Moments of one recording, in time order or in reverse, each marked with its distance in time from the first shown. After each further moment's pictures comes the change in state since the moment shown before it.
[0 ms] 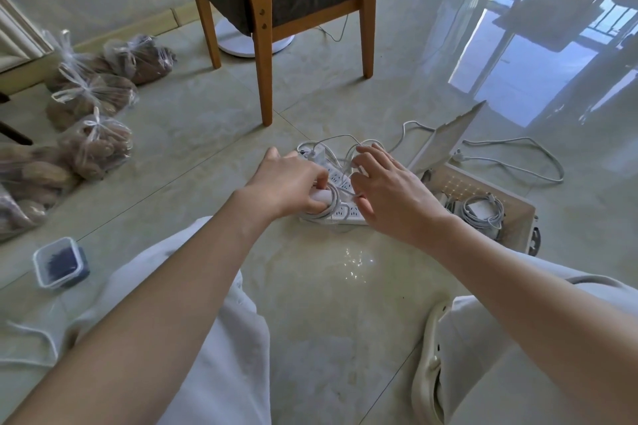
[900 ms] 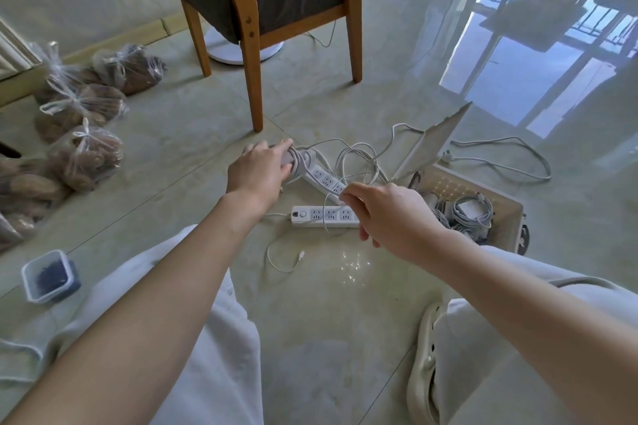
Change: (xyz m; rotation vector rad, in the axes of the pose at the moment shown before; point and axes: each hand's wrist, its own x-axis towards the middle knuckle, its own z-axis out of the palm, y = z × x) left_hand 0.016 -0.015 0.013 -0.136 0.223 -0.344; right_hand -0.020 -0.013 -0.030 0.288 -0.227 0.345
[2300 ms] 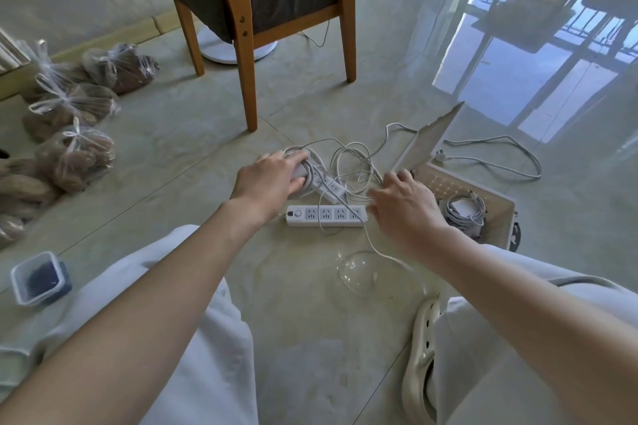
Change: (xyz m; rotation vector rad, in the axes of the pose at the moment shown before) left_hand -0.013 0.013 0.000 -0.001 -0.061 0.162; right_hand 0.002 0.022 0.006 -0.336 -0.086 0.119
